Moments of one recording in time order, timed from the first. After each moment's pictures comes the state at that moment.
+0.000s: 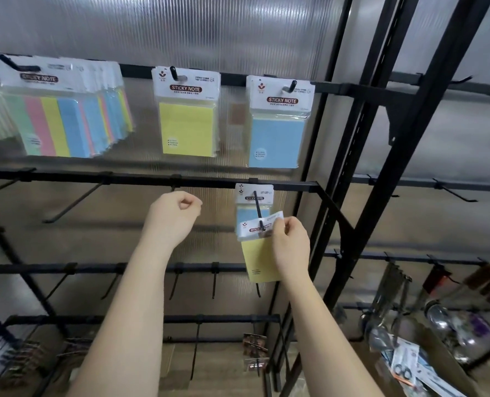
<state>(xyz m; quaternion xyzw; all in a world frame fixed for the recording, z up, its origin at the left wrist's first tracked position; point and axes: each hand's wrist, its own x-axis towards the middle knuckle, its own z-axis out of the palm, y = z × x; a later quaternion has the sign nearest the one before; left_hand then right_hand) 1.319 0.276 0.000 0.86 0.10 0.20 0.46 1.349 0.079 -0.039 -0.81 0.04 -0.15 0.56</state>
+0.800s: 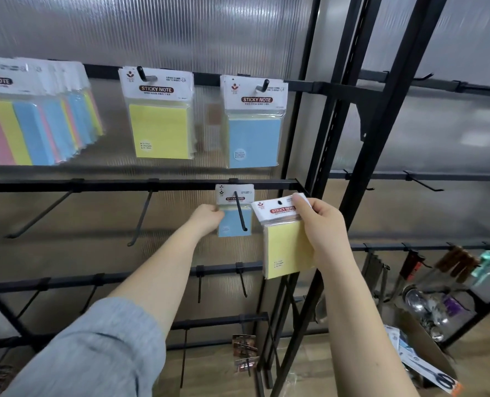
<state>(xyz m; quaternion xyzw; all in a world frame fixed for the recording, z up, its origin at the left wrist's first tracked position) 1.414 0.221 -0.035 0.86 0.08 -0.01 0.50 1.333 0.015 0.014 -0.75 0.02 -0.11 0.65</state>
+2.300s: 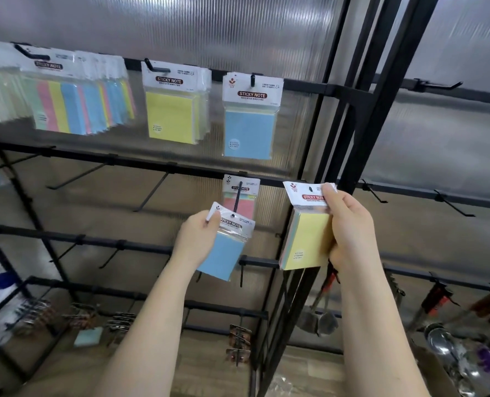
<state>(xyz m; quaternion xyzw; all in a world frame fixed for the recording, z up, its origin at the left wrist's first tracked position) 1.307 0.172 -0.050 0.84 0.13 0.22 0.49 1.324 -0.050 0.034 -0.66 -0.01 -0.04 0.75</state>
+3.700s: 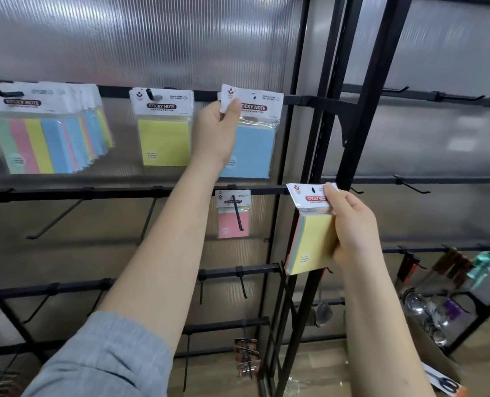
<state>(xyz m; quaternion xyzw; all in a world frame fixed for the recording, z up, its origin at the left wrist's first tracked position) 1.345 0.177 0.130 0.71 -0.09 0.33 0.62 1.283 -0.011 0.052 -0.64 0.05 -0.15 0.76</state>
